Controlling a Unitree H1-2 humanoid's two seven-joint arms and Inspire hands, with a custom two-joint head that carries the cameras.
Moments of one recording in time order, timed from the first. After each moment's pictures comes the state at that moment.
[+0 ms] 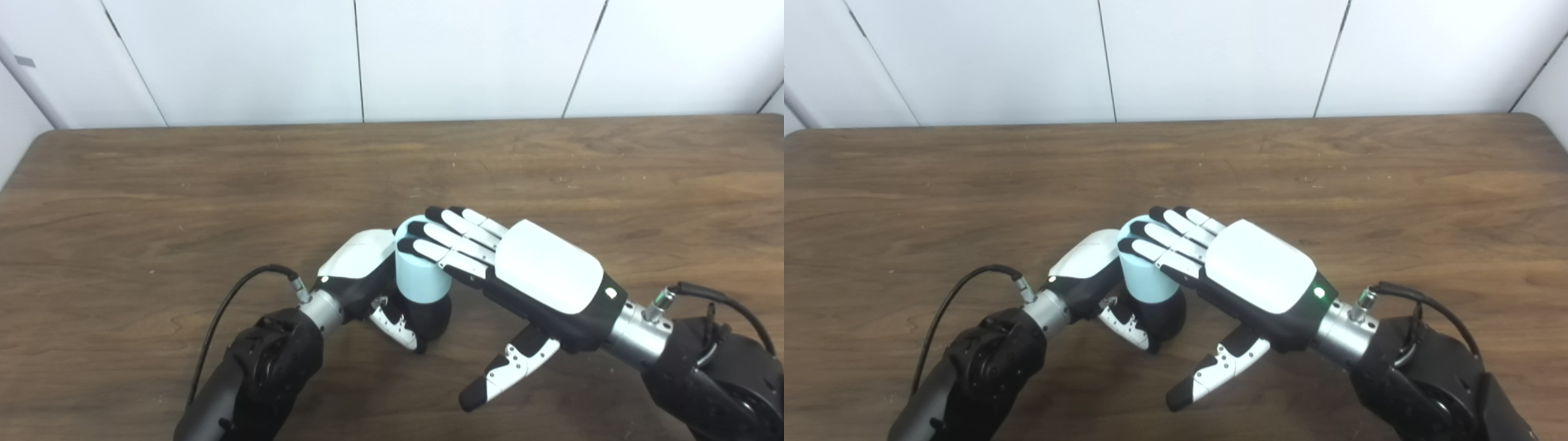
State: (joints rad) left arm -0.23 0.25 -0.51 -0.36 0.78 0.35 -0.53; right arm -0.14 -0.47 0.34 -0.76 -0.67 0.04 0.60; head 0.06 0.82
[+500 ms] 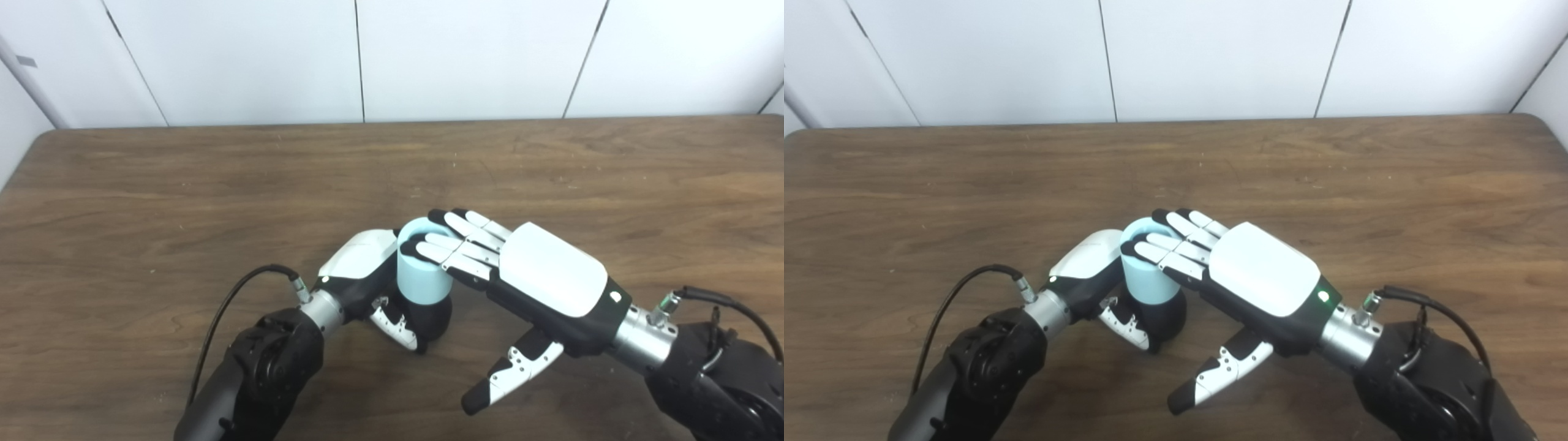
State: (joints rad) left arm -0.23 0.25 -0.51 -0.36 0.77 0.35 -0.53; right arm -0.12 -0.48 0.34 -0.78 -0.65 0.06 0.59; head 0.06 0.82
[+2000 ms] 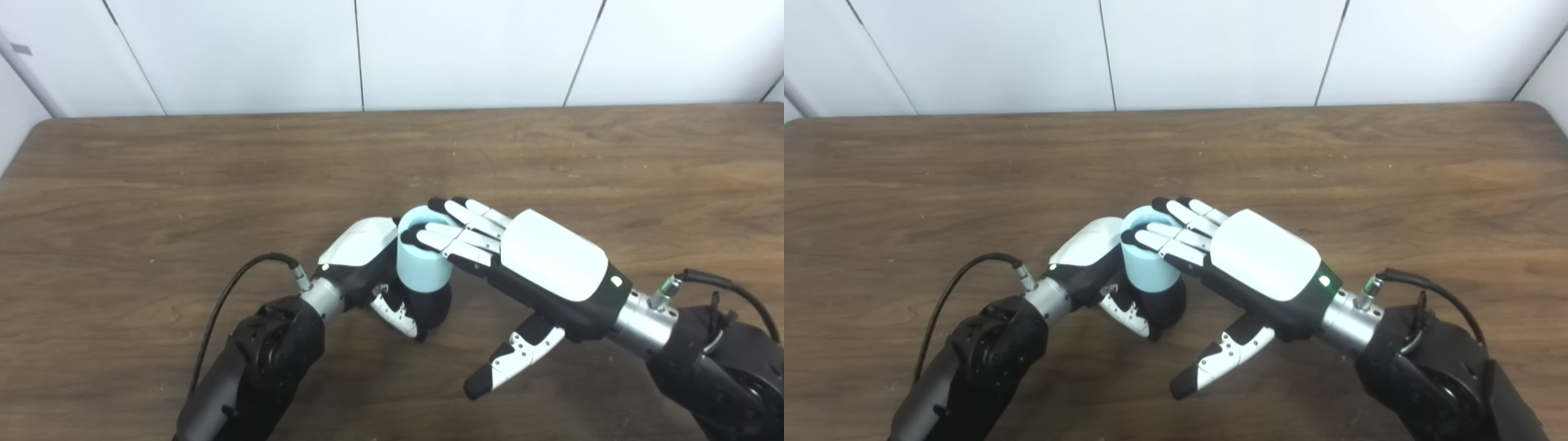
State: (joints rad) left arm -0.23 0.24 -0.51 -0.36 0.79 0.37 -0.54; right arm -0.14 -0.50 0.36 -0.76 -0.61 0.08 0.58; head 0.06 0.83
